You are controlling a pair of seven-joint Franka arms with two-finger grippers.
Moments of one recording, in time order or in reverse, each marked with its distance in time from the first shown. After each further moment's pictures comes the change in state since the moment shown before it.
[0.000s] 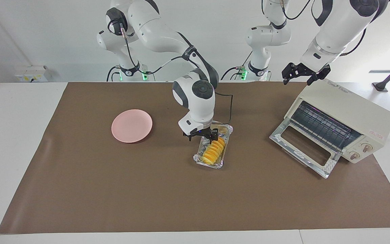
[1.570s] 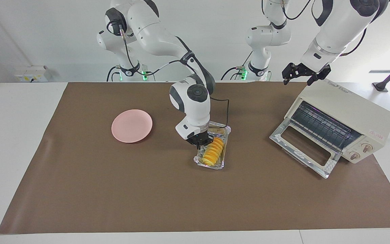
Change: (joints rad) left arm 0.000 0.000 0.000 0.000 0.000 0.002 0.000; right arm -0.091 -0.006 -0.013 0.010 -0.003 0.020 -0.152
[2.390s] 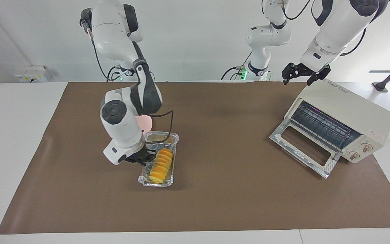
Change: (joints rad) left arm 0.000 0.000 0.000 0.000 0.000 0.000 0.000; right arm -0.414 0.029 0.002 0.074 0.068 -0.085 -0.648
